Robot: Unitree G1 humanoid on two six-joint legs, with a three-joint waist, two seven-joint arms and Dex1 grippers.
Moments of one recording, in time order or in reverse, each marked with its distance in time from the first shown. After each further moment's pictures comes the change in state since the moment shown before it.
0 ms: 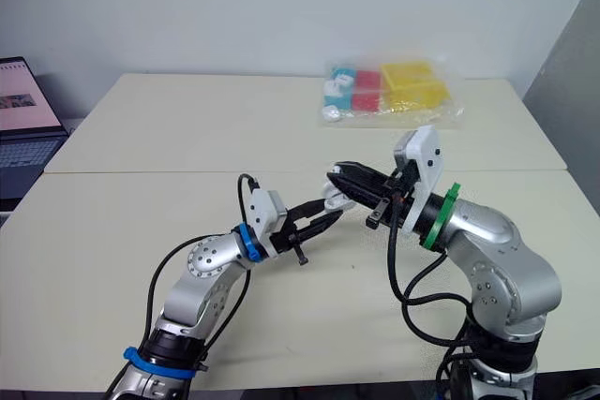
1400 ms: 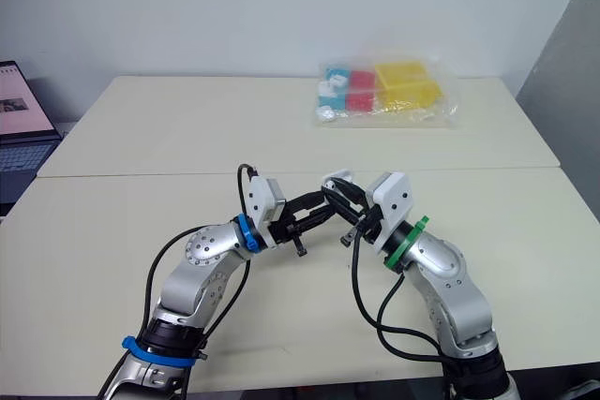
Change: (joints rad) left arm -0.035 0.008 0.011 -0.002 -0.029 0.061 -0.012; right arm 0.213 -0.016 0.307 0.248 -0.157 -0.620 -0.160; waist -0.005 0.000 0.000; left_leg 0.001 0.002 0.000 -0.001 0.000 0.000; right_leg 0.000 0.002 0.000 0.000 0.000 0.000
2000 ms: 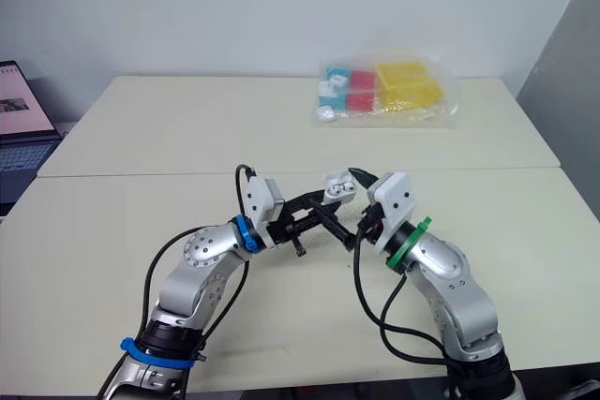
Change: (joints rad) left arm 0.001 0.003 0.005 -0.013 0.000 0.002 0.005; right arm -0.002 -0.033 0.002 -0.028 0.002 0.026 -0.043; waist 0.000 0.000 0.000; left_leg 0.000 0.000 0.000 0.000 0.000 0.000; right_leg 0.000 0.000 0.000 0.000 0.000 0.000
